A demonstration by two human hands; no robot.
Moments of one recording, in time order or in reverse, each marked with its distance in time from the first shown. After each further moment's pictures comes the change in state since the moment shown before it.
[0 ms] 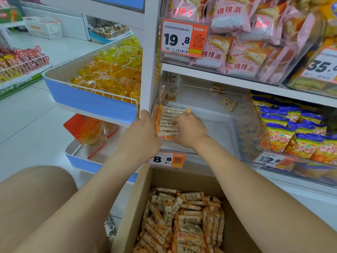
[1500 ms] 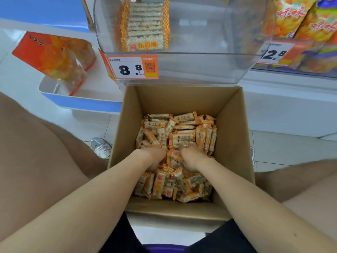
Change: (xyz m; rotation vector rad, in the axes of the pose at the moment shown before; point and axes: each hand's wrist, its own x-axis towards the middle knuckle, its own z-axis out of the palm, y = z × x) left_hand -0.133 -0.075 0.244 0.638 -1.309 0.320; right_hand -0.267 0.021 0.212 0.094 -0.971 0.129
